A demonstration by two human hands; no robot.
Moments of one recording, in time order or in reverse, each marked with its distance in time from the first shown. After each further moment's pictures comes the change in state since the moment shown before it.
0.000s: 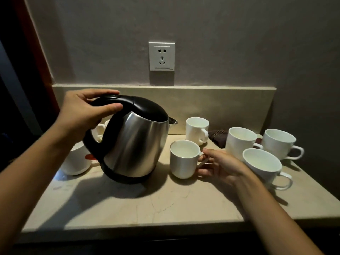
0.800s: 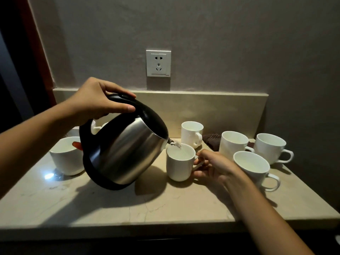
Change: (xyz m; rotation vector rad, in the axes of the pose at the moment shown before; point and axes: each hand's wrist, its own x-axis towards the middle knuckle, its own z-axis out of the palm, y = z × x) left_hand 0.022 0.042 0.017 0.289 -0.264 -0.028; right_hand 0.002 -0.004 -0.001 -0.033 0.120 0.039
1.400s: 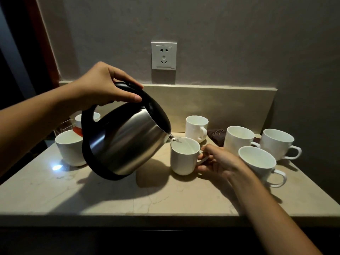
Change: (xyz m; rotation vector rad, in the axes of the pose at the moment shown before) left_hand 0.008 0.010 -0.007 0.102 -0.068 -0.036; right_hand 0.003 0.002 -0.002 -0.015 0.006 -0.030
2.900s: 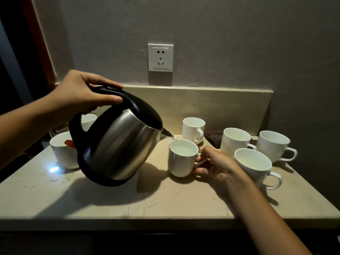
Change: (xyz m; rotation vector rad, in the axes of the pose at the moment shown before) left_hand -0.018 -0.027 -0.006 -0.169 0.164 0.028; right_hand 0.002 0.003 0.000 0.116 0.005 -0.002
